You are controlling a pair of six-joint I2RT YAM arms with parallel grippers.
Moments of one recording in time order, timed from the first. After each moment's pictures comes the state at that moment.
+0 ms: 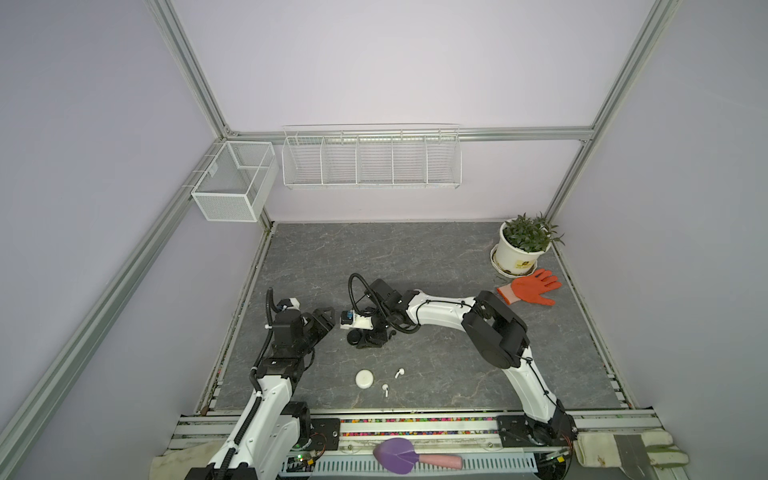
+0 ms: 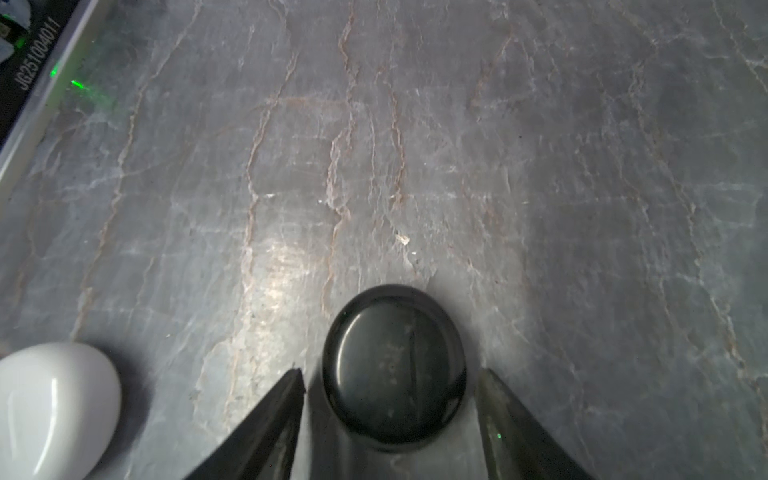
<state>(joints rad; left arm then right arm) -0.07 0.80 0.28 -0.05 0.24 -0.83 0.96 2.24 1.57 -0.32 -0.50 -0.60</state>
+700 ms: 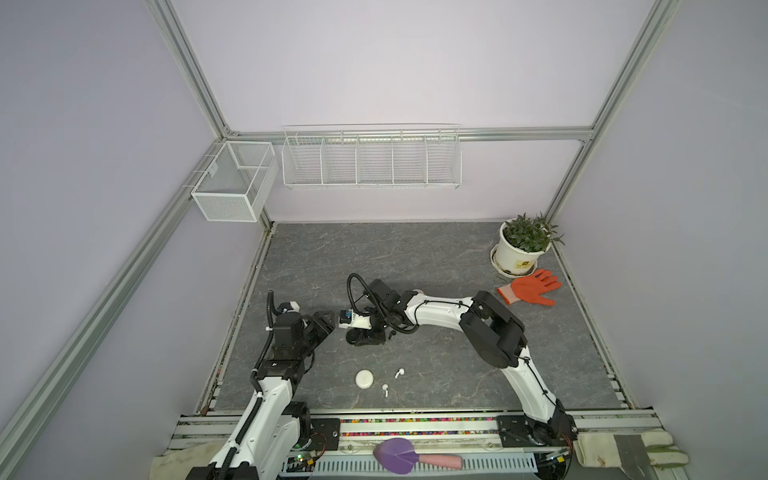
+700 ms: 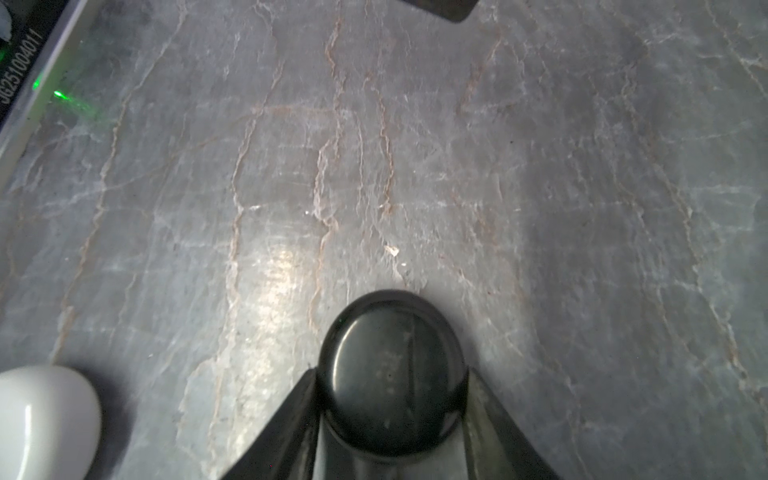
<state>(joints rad) -0.06 0.81 0.26 -0.05 0.23 -0.83 0.96 2.26 1.58 -0.29 -0.50 -0.57</state>
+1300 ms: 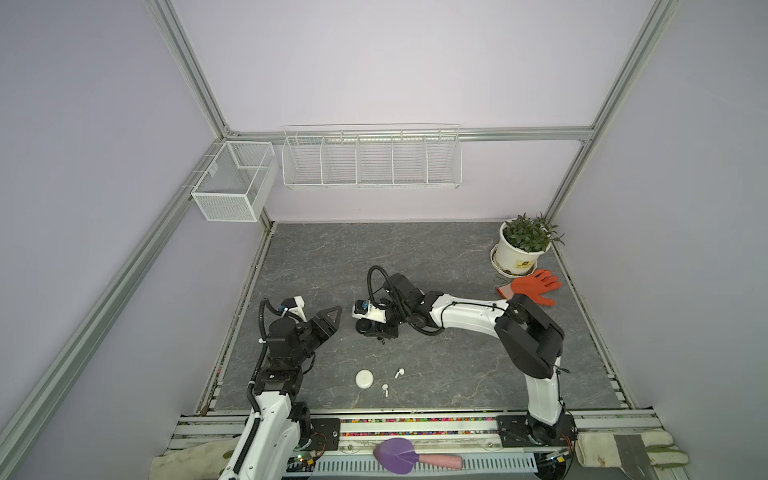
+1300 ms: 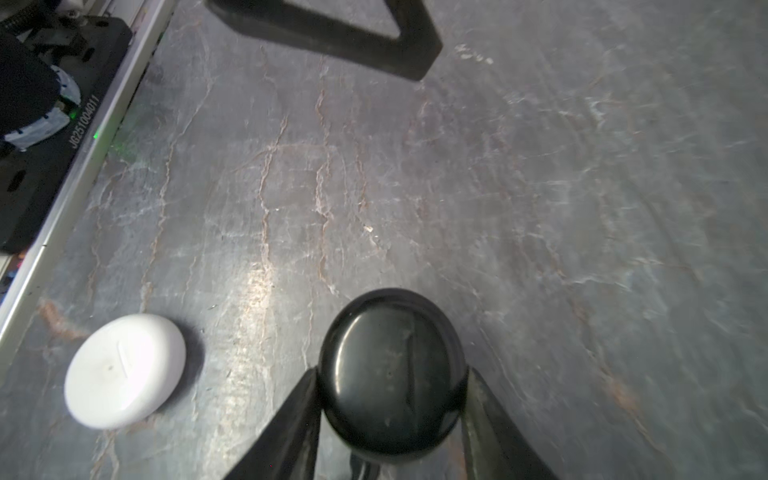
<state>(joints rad) -0.06 0.65 0.18 0.12 0.49 -0.87 0.91 1.95 1.28 -0.12 -0.45 -0.51</state>
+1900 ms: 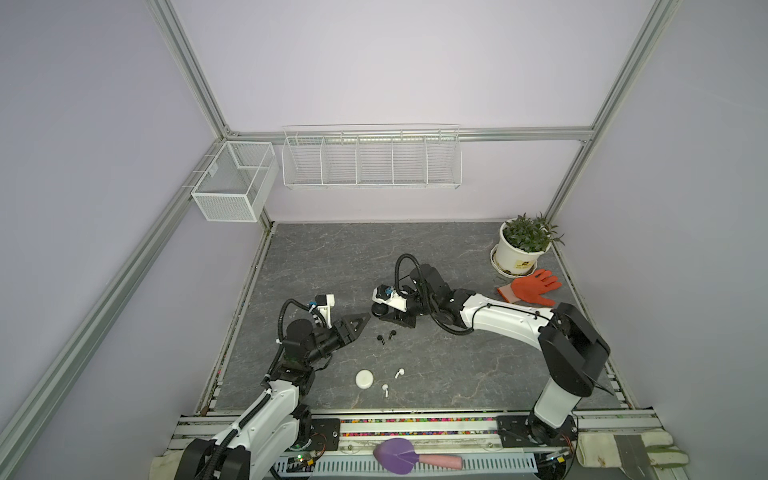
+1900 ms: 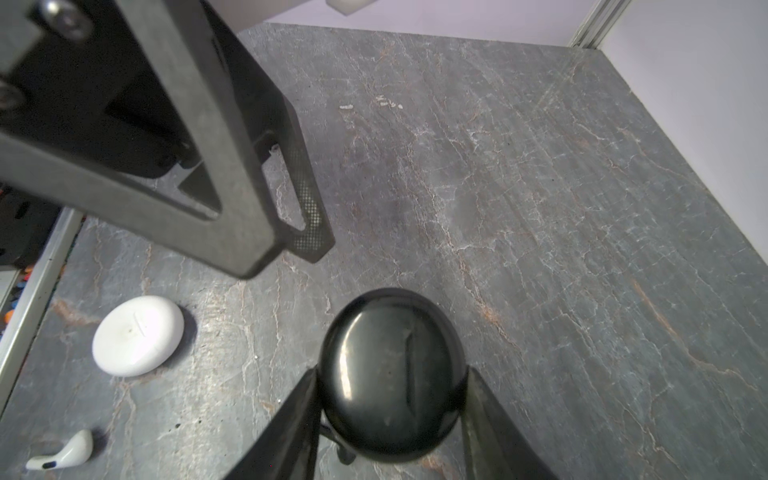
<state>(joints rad) -0.27 0.90 0.13 0.58 0.68 -0.97 0.84 1.74 1.13 -0.04 -0.42 -0.48</state>
